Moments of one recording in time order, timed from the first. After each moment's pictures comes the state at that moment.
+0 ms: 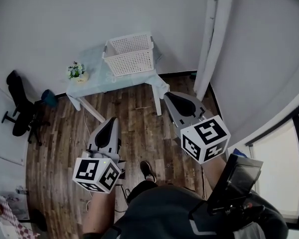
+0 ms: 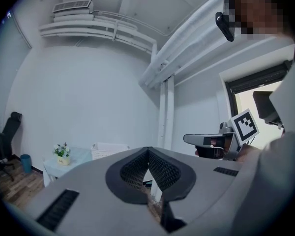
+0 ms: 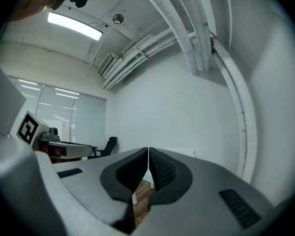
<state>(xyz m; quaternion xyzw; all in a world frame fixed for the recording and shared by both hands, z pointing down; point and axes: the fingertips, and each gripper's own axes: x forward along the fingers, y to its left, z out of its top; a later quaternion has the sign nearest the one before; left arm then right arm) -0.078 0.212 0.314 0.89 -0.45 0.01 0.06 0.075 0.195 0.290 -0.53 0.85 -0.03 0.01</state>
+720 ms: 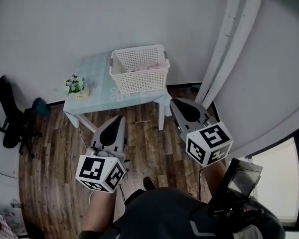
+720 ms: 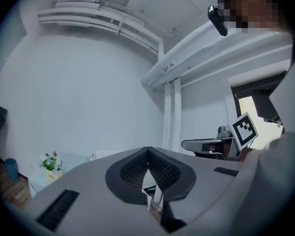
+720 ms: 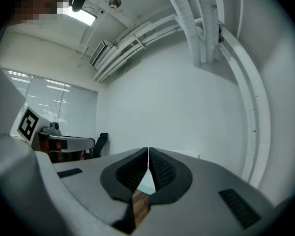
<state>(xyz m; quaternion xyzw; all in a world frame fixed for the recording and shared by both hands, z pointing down) -0.131 0.028 0.303 0.91 -0.41 0.00 0.06 0.013 0.023 0.294 -0.56 0.83 -0.03 -0.02</state>
